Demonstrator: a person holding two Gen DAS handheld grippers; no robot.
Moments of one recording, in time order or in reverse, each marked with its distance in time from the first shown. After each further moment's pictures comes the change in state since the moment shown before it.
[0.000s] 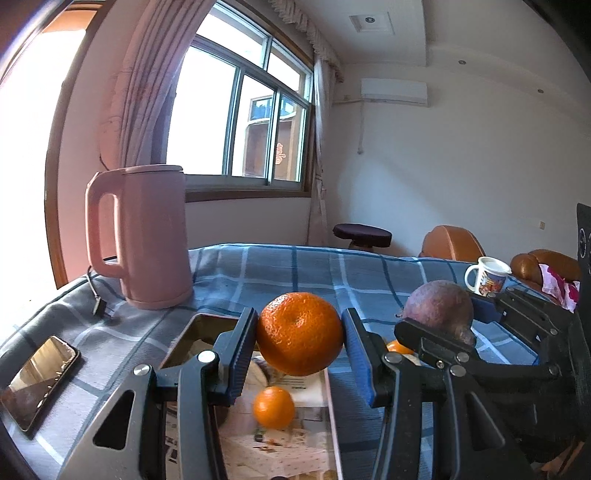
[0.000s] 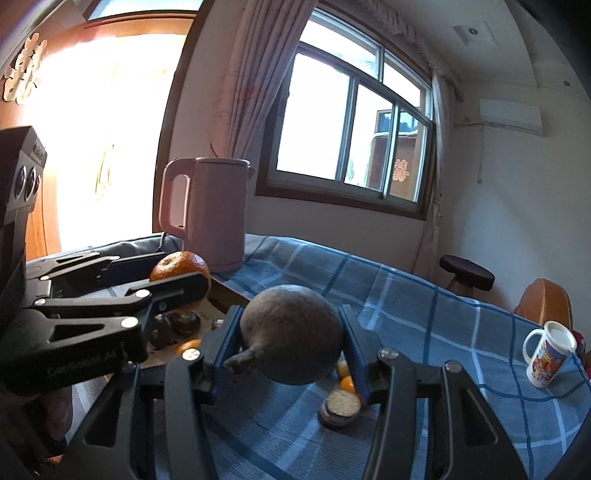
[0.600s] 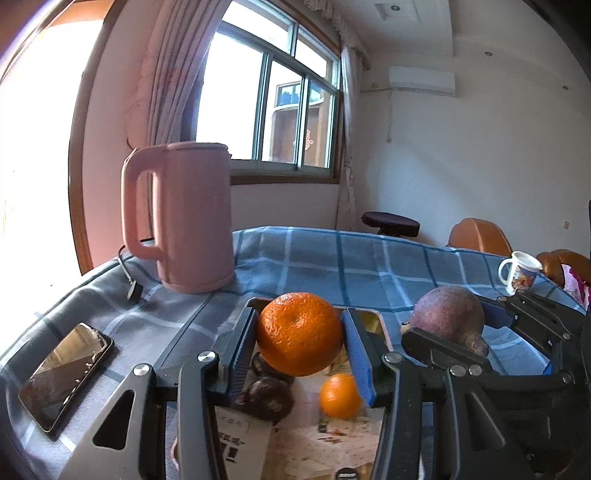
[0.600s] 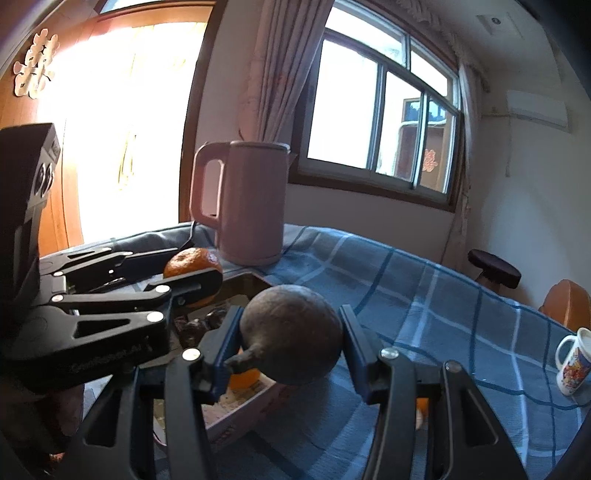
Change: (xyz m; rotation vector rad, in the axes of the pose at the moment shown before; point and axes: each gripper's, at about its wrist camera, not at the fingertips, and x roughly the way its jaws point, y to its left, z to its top) left arm 0.010 0.046 -0.009 -0.025 0.064 0.105; right arm 0.033 0.036 0.006 -0.013 0.056 0.110
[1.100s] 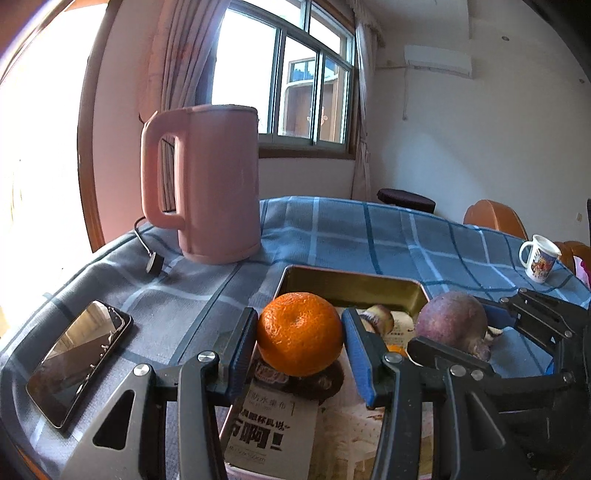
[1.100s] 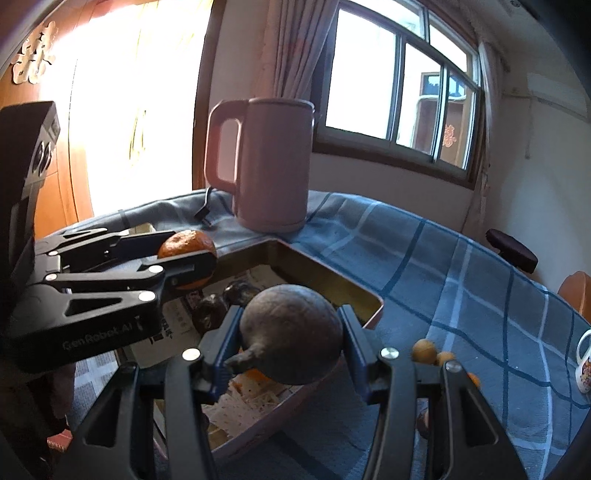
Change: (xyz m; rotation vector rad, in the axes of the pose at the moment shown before) left arm 0.013 0.028 -0.011 -0.005 0.103 0.047; right arm 0.033 0.018 -0.008 -0.006 0.123 0.063
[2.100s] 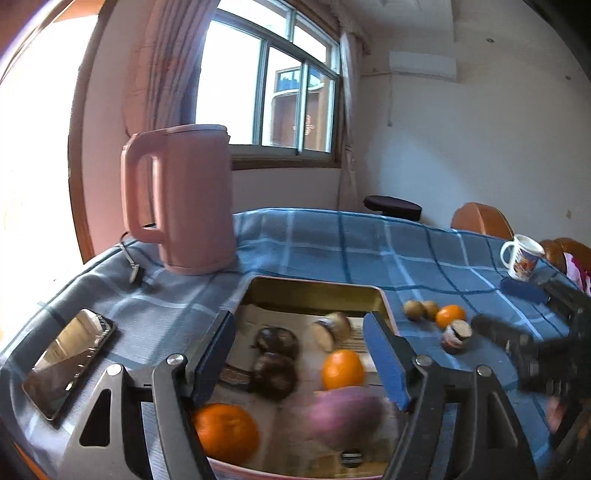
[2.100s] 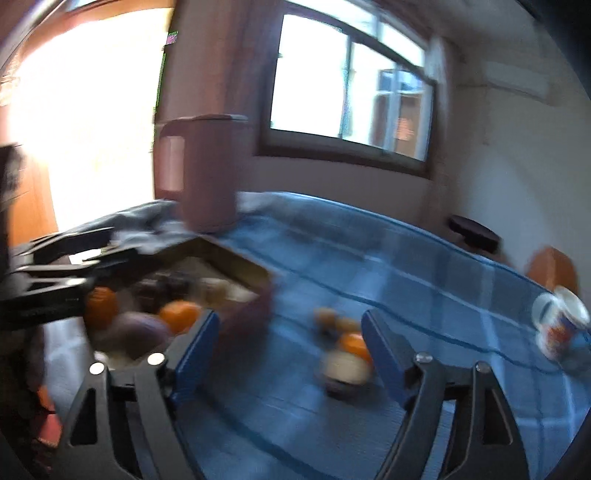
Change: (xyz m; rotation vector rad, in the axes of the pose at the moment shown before) left arm -0.017 -0.038 0.000 0.033 -0.041 -0.048; right arm -0.058 -0.071 -0.029 0.113 0.001 -0.193
